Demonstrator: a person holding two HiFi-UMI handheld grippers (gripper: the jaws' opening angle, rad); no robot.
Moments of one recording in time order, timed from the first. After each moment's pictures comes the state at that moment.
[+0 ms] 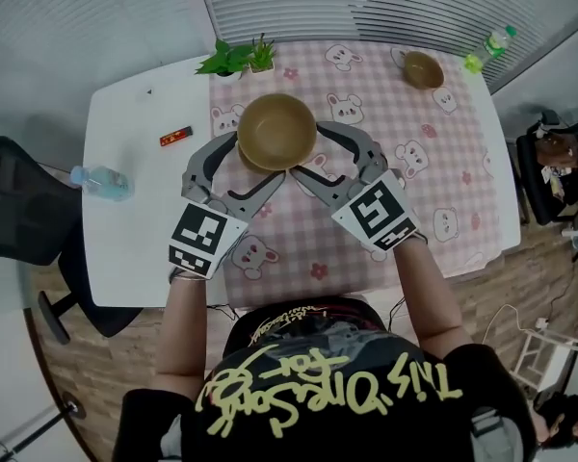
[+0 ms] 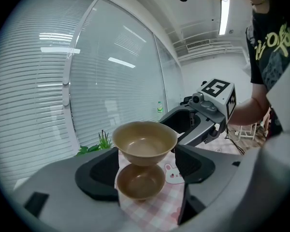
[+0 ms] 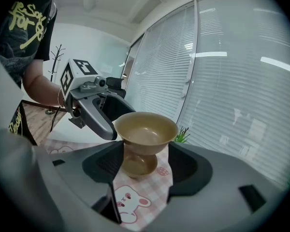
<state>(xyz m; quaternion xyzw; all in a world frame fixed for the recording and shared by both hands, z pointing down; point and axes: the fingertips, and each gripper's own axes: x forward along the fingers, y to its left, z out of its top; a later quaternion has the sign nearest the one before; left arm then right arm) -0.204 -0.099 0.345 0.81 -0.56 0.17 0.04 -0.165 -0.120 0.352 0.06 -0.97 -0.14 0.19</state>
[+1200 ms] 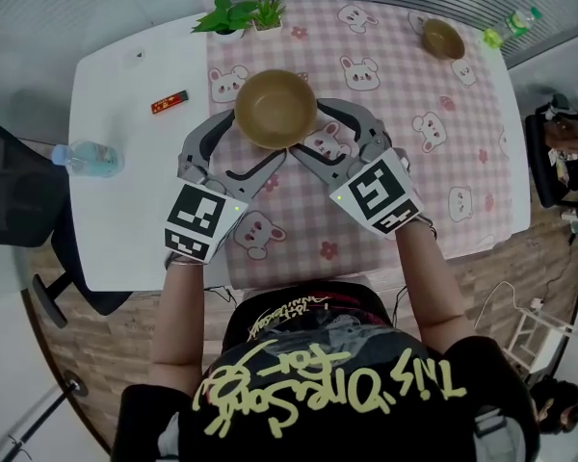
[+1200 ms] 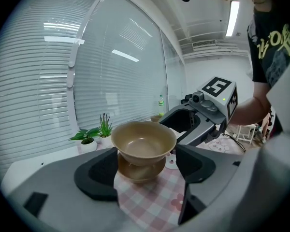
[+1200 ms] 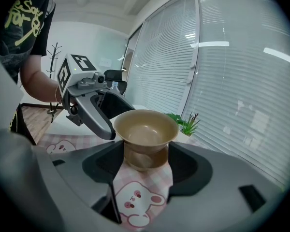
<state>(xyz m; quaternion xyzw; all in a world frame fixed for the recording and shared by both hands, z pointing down) -0.220 -0.091 0.390 0.81 -0.56 0.18 0.09 -0.183 -0.113 0.399 0.06 -0.96 -0.12 0.23</state>
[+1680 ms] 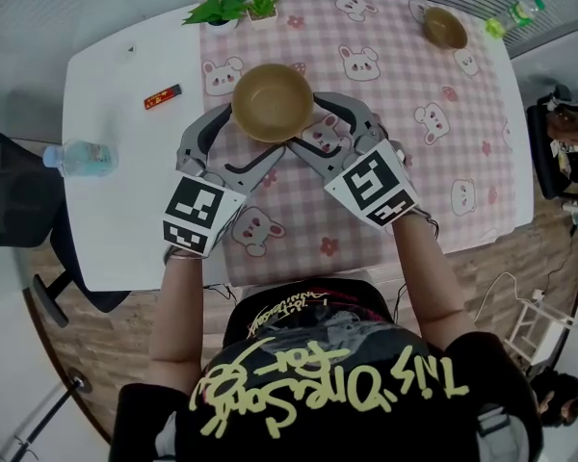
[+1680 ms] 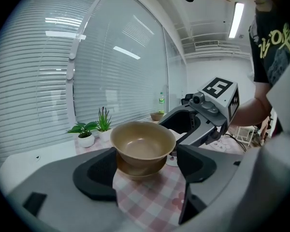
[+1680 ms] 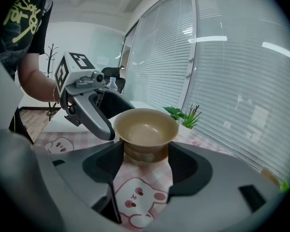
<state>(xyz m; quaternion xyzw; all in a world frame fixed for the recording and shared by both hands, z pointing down) -0.221 -0.097 0.409 0.81 -0.55 0.18 0.11 -0.186 -0.118 0.420 0.06 -0.96 -0.10 0.25</state>
